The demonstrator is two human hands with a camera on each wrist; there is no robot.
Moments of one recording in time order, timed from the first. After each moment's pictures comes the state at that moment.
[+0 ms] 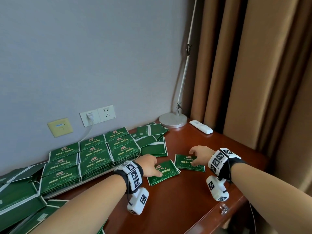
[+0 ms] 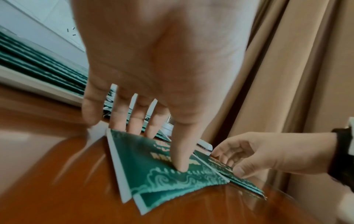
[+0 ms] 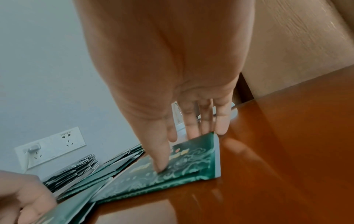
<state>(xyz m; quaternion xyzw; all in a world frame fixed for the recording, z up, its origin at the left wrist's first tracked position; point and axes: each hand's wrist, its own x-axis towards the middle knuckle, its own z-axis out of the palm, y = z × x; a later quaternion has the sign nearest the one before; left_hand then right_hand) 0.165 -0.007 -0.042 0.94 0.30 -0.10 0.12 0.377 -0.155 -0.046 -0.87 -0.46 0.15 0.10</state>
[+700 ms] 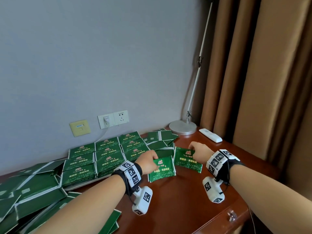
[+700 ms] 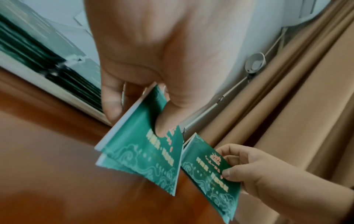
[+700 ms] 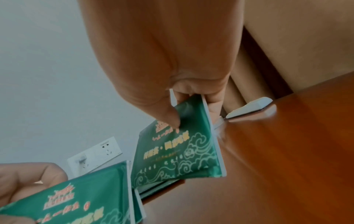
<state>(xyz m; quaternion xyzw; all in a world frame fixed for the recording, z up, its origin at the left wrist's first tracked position) 0.122 -0.002 -0.025 0.88 0.38 0.09 0.28 0.334 -0.131 -0.010 -0.86 -0.46 0.11 0.19</state>
